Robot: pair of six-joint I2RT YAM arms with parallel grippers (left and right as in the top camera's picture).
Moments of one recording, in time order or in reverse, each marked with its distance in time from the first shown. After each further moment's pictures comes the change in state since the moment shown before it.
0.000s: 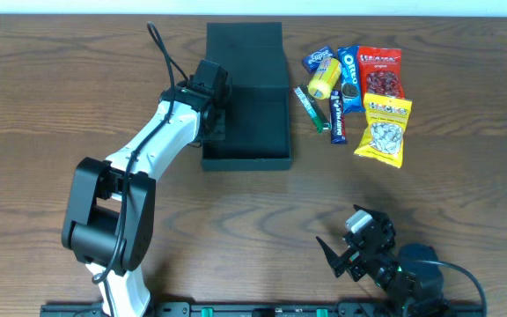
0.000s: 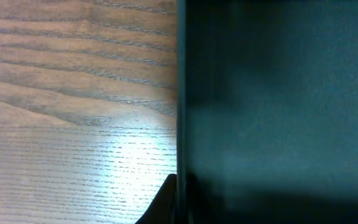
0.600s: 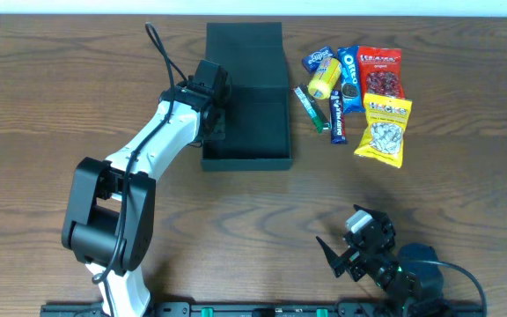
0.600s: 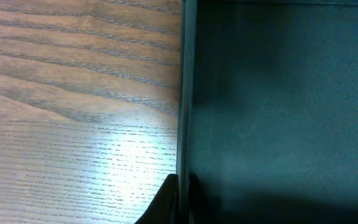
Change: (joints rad) left arm 0.000 0.000 0.000 0.000 0.000 -0.051; right arm 0.000 0.000 0.000 0.000 0.000 0.000
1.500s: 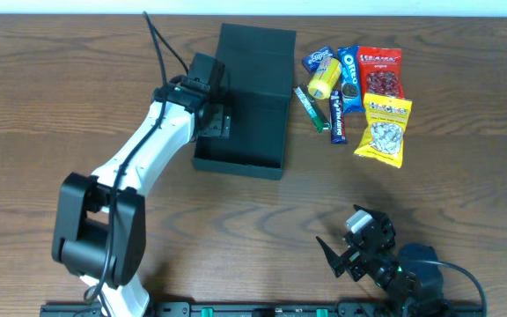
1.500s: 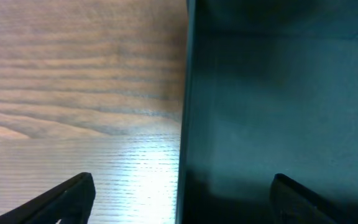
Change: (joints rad) left arm 0.000 -0.068 0.006 -0.011 -0.039 0.137; right arm 0.000 0.000 0.000 0.000 0.000 0.000
